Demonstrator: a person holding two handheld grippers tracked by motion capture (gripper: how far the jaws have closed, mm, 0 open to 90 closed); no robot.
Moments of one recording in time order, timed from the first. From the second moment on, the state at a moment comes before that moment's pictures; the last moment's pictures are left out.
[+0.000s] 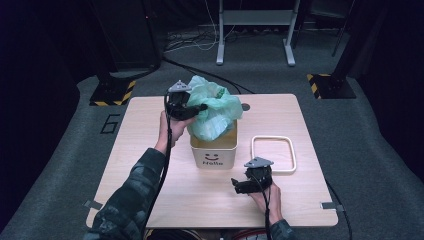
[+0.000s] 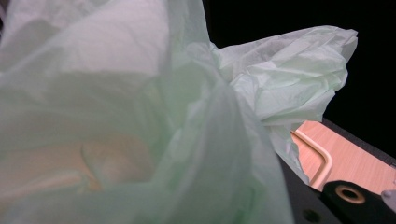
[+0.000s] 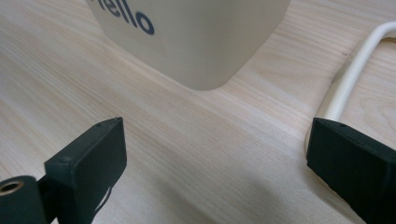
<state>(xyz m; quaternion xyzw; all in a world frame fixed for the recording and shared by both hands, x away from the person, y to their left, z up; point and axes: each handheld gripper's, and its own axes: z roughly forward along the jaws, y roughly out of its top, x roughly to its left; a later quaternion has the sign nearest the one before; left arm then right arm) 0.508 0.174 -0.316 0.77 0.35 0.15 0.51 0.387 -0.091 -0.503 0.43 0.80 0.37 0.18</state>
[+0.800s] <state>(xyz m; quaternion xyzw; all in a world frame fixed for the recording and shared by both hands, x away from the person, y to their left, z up) 0.506 0.219 -0.293 0.74 0.37 0.18 0.53 0.388 -0.087 -0.528 0.44 0.81 0.34 0.18</state>
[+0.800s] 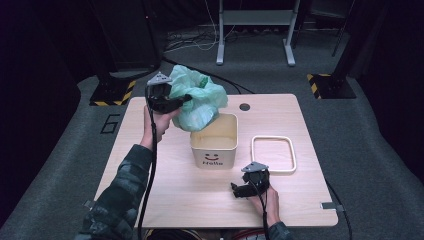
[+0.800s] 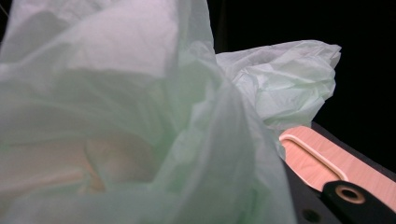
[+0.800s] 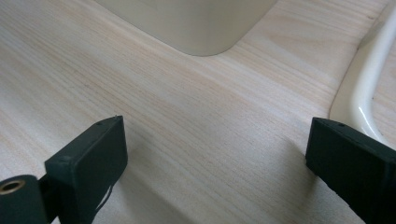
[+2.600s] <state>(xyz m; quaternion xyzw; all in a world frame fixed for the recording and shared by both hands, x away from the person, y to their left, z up) 0.513 0.328 -0.362 0.69 0.49 0.21 0.49 0.388 -0.089 -0.529 0.44 0.81 0.35 0.19</state>
